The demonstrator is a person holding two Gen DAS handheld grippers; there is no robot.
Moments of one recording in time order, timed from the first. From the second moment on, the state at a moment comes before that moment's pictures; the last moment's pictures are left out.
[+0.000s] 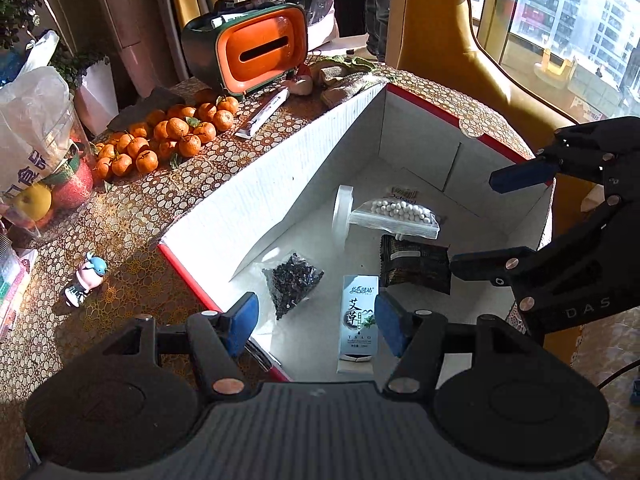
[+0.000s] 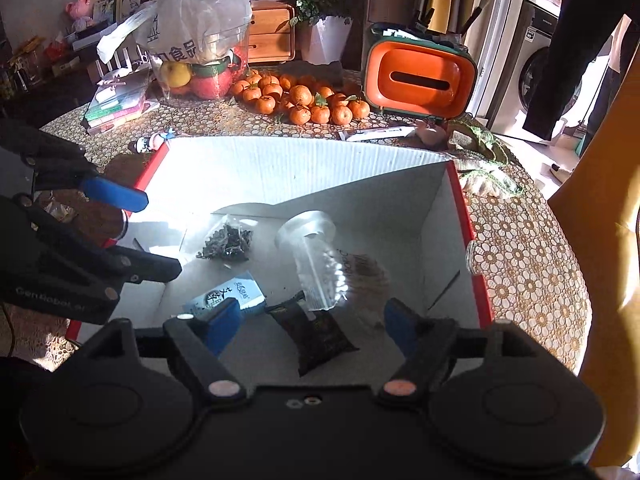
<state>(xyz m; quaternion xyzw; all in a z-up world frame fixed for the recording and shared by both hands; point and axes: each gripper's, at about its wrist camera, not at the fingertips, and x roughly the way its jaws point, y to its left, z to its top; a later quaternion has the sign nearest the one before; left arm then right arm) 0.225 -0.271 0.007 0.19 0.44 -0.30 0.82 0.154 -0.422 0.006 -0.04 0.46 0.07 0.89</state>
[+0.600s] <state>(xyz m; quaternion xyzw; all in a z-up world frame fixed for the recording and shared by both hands) 0.181 -0.216 0.037 0.16 0.42 -0.30 0.84 0.114 -0.387 0.041 -0.04 0.43 0.08 0.90</state>
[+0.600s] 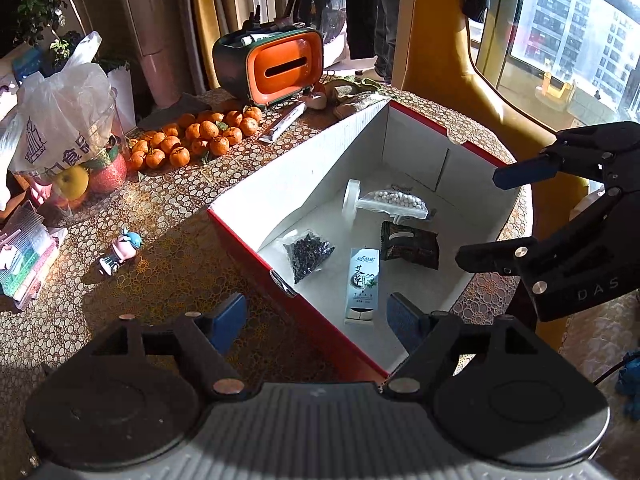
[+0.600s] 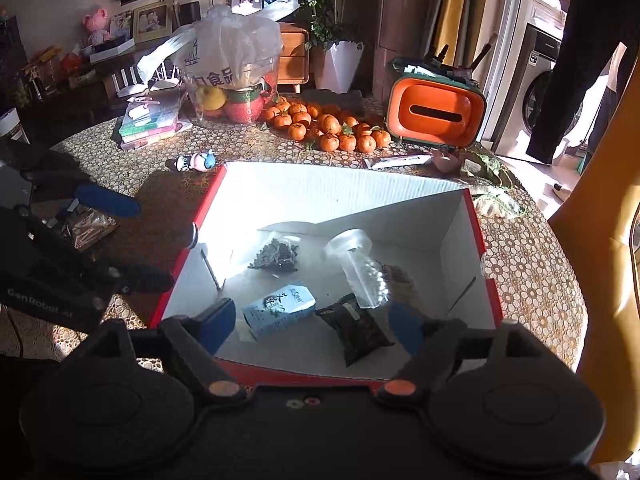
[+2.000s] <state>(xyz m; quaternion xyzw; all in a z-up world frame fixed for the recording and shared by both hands) 0.094 -0.009 0.049 0.08 0.42 -0.22 0.88 0.062 -0.241 0.060 -0.04 0.39 0.12 0.91</state>
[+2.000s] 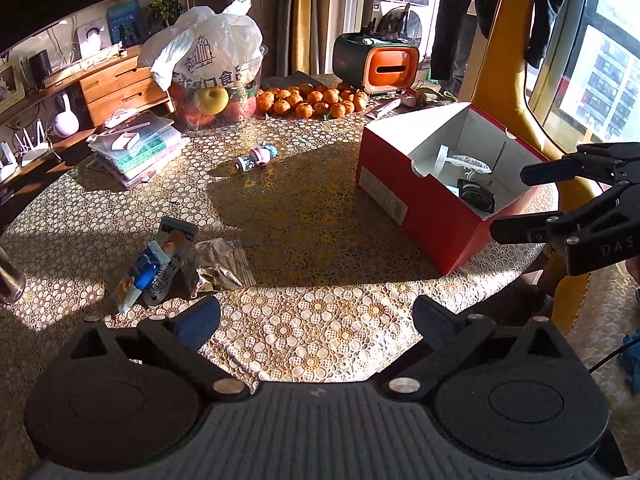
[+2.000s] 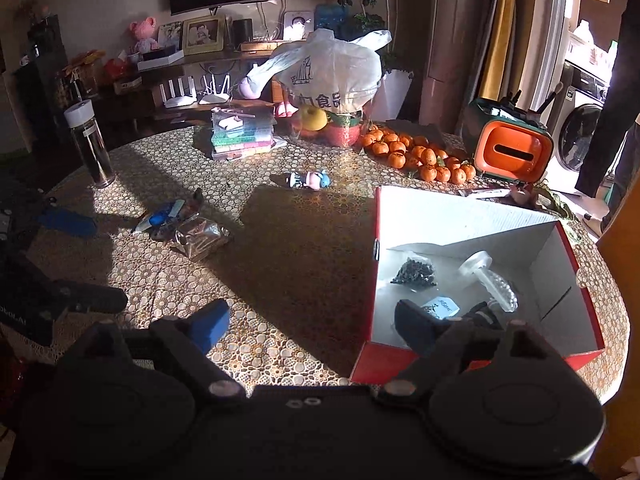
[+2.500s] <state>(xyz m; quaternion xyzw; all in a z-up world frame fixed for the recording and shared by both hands) 0.101 0.073 0.027 0.02 0.44 -0.16 0.88 0.084 -0.169 0.038 -0.07 0.40 0.19 0.89</state>
